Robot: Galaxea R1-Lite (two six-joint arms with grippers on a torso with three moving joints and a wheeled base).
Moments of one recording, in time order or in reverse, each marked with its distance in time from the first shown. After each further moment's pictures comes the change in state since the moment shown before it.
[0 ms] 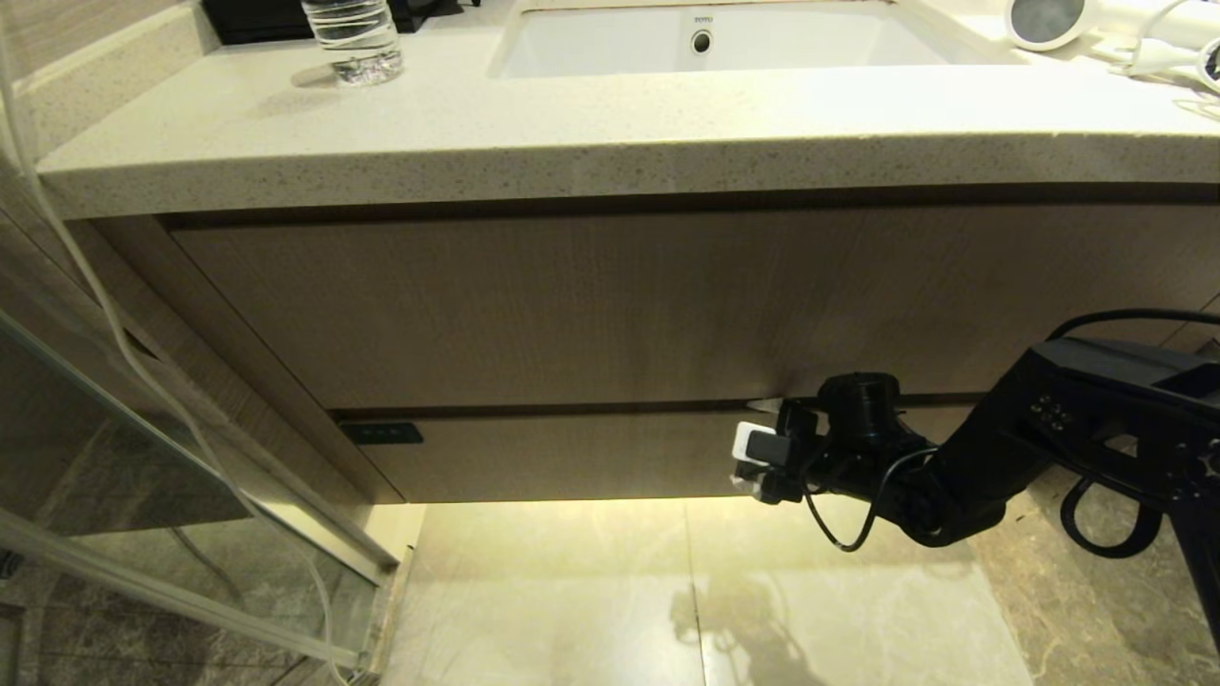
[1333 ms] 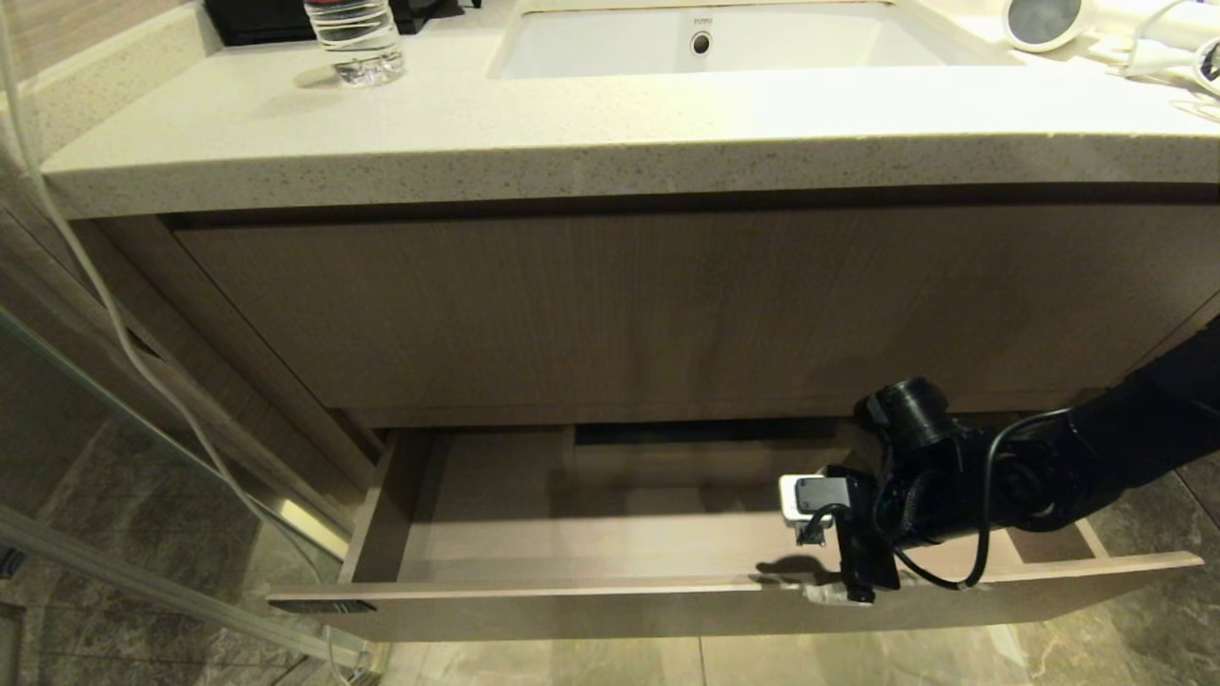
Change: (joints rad) left arm 0.000 0.000 0.000 0.000 0.000 0.000; right arm -0.009 -0.325 0.134 0.699 0.000 -0.028
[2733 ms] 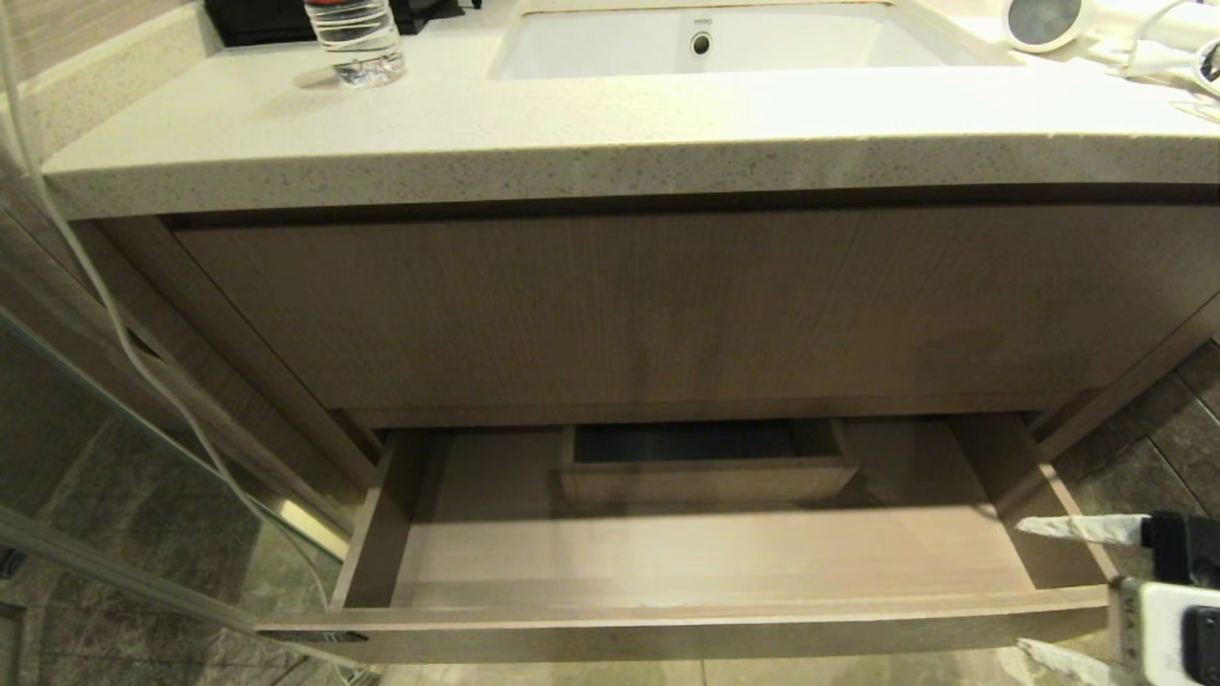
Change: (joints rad) left arm 0.000 0.000 0.000 0.000 0.000 0.001; right arm 0.008 -0.978 0.375 0.242 -0.058 -0.040
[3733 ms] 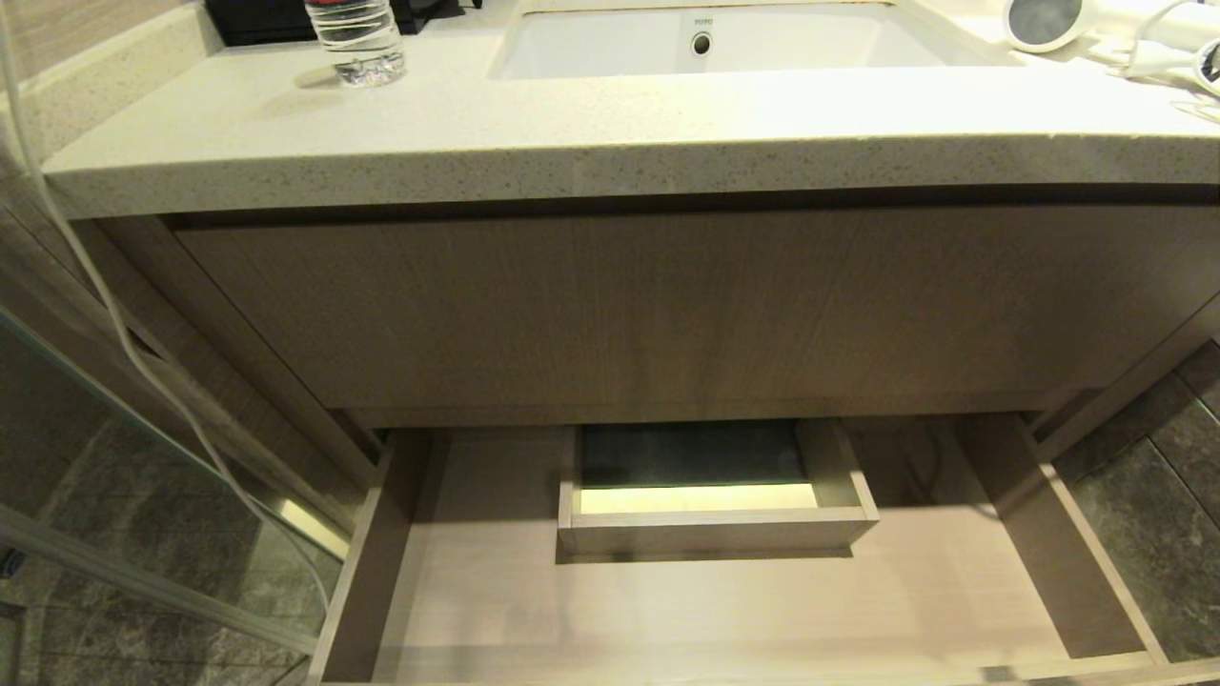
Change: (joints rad) left arm 0.000 0.000 0.000 0.000 0.000 -0.001; right arm -0.285 -0.108 -0.742 0.171 -0.167 0.253
